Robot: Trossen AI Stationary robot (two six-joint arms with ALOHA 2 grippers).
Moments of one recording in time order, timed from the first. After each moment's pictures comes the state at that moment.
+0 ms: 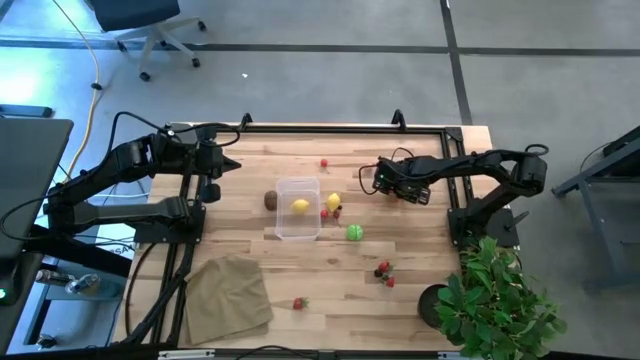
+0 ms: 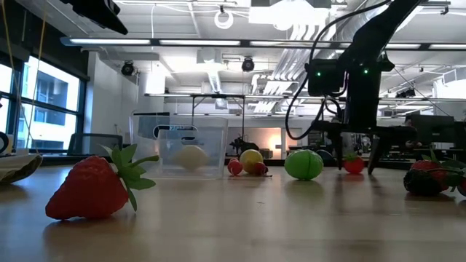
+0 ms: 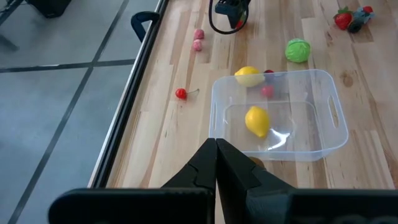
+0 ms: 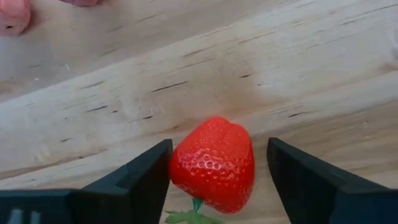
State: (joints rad) left arm 0.53 0.72 0.99 -0.92 0.06 0.37; right arm -0.38 1.53 0.73 -0.60 0.10 1.48
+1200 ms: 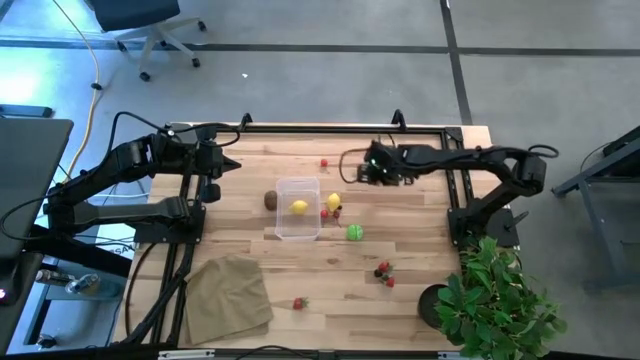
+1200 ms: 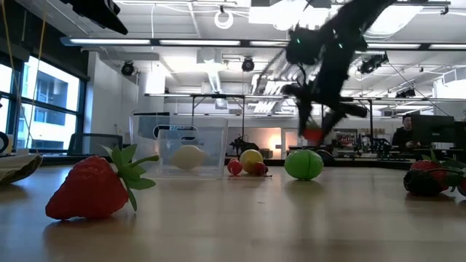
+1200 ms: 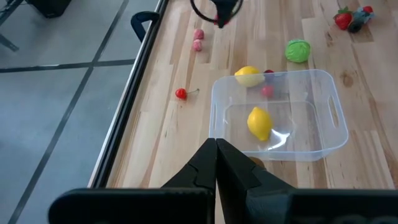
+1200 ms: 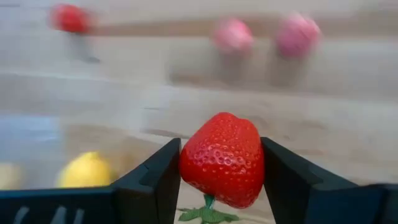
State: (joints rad) left arm 0.53 0.72 0.99 -0.92 0.06 0.37; right arm -0.38 1.53 0.98 -0.60 0.10 1.09
